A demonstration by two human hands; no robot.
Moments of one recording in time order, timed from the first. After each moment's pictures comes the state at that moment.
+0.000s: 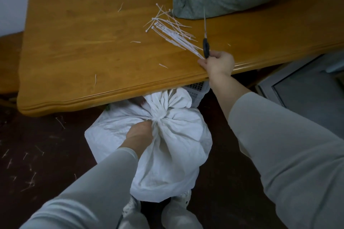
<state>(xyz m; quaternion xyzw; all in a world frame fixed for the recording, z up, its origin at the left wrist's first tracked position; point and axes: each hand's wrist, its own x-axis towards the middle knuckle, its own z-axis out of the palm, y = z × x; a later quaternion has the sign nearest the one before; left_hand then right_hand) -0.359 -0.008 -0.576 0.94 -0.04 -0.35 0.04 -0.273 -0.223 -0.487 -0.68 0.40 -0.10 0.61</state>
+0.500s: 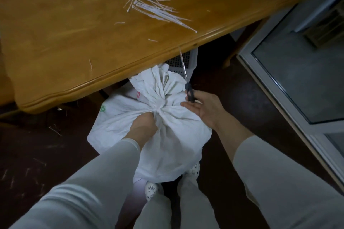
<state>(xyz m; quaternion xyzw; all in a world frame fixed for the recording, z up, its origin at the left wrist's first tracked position) -0.407 0.028 -0.576 0.92 -0.09 -0.36 0.09 -0.460 -0.149 -0.516 -0.42 0.42 0.05 0.80</state>
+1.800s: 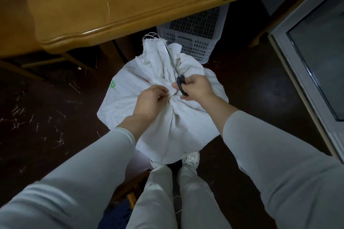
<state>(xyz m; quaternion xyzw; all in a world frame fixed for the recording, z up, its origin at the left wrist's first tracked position) -0.479 0.072 -0.586 0.92 -0.14 -0.17 0.32 -0.484 -0.088 -0.574 -0.74 0.31 0.20 0.57</state>
